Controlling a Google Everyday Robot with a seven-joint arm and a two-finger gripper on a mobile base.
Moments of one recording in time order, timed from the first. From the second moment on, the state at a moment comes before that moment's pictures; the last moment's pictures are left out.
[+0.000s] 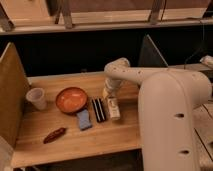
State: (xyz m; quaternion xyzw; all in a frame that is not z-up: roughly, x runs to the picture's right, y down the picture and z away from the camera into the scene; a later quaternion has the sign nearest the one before) arm 0.034 0.037 0.896 -0.26 0.09 0.52 0.81
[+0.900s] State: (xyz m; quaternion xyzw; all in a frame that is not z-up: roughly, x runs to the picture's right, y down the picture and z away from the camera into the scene) arm 0.056 0.023 0.866 -0.21 0.05 0.49 0.84
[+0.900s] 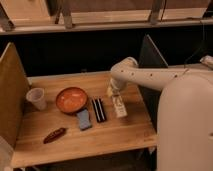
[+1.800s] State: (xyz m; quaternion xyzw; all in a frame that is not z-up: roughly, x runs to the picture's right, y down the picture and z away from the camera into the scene) arm 0.058 0.025 0.869 -0.21 0.04 0.49 0.85
